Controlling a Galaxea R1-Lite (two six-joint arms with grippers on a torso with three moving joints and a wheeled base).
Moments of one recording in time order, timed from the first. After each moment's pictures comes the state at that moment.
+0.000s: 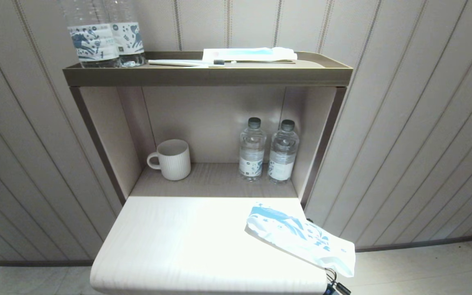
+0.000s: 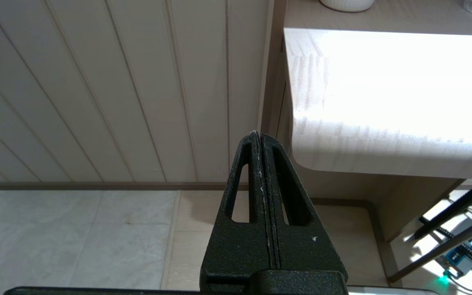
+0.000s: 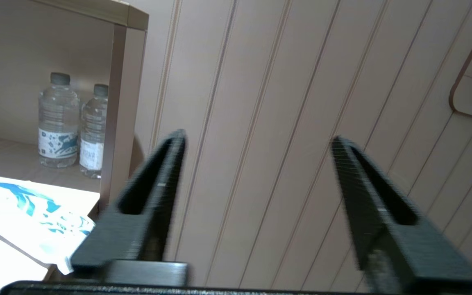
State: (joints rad) left arm 0.00 0.00 -0.08 0.18 0.02 0.00; right arm 0.00 0.00 -0.40 -0.10 -0.05 -0.25
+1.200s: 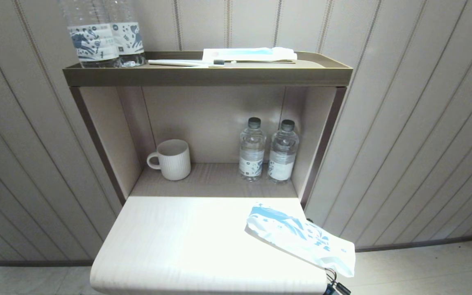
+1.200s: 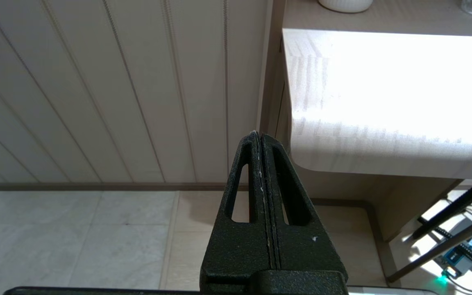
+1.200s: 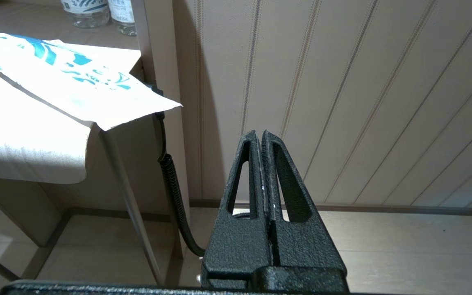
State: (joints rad) left arm 0.00 0.00 -0.07 0.18 0.01 -0.01; right arm 0.00 0.00 0.00 -0.06 0.01 -0.04
